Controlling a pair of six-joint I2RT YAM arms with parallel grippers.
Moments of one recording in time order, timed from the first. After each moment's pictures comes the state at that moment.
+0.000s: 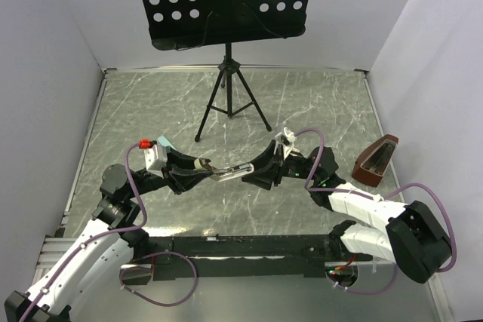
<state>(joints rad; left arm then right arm) -0.48 0.51 0.40 0.38 0.75 -0.28 0.59 1.11 0.37 0.91 -0.86 0.49</state>
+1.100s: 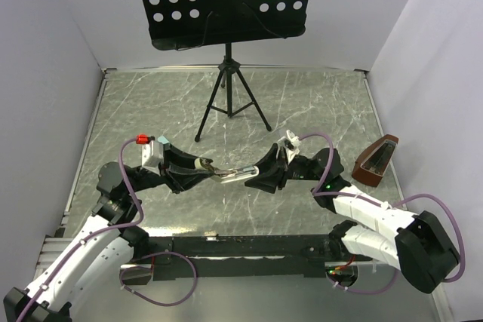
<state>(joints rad) -0.48 0.56 0.45 0.47 0.84 -0.39 0.59 1.03 0.38 0.87 -0.96 0.48</state>
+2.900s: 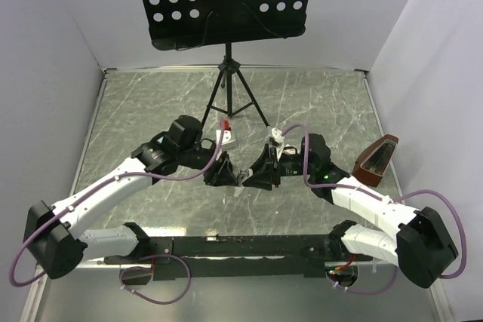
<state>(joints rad) -0.71 1.15 0.95 -0.39 0.79 0.11 0.60 1.07 0.52 0.41 -0.97 0.23</state>
